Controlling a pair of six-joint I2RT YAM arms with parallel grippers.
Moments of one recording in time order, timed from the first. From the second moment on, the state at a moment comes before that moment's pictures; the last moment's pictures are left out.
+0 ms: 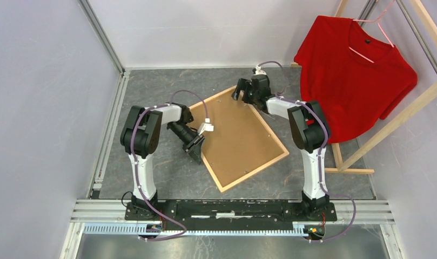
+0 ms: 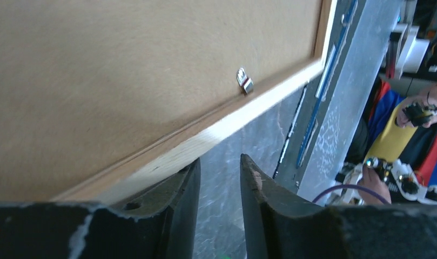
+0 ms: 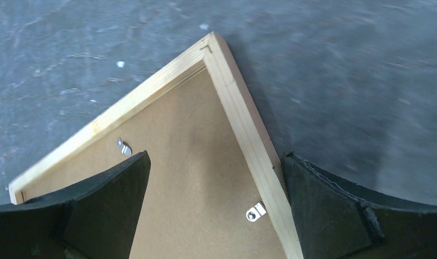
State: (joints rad) left arm -0.28 2.07 1.25 -1.11 0.86 0.82; right arm 0.36 2.16 1.42 0.16 -0.05 0.53
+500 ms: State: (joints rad) left arm -0.31 1.93 1.24 -1.34 0.71 1.06; right arm 0.50 2.23 1.53 0.13 -0.12 0.49
